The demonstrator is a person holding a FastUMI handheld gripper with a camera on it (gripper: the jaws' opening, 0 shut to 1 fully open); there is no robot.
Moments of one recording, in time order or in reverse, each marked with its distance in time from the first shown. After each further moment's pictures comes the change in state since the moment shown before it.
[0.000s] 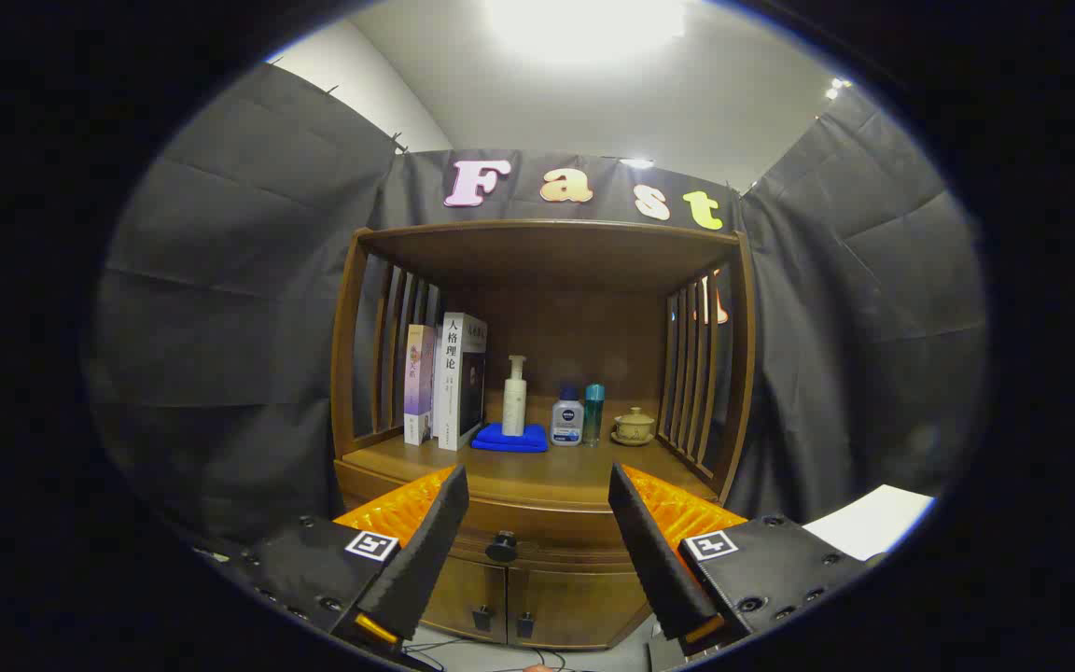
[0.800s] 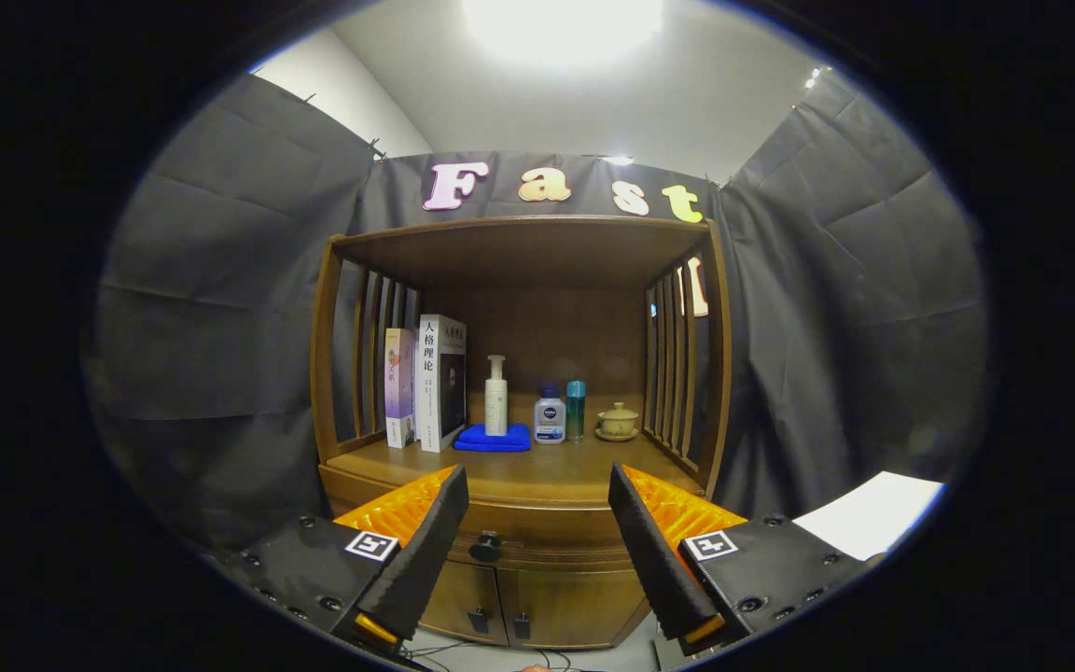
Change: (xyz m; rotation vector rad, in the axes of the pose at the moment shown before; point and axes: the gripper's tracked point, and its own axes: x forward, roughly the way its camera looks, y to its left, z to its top) arm 0.002 -0.023 -0.006 0.052 -0.002 -0.034
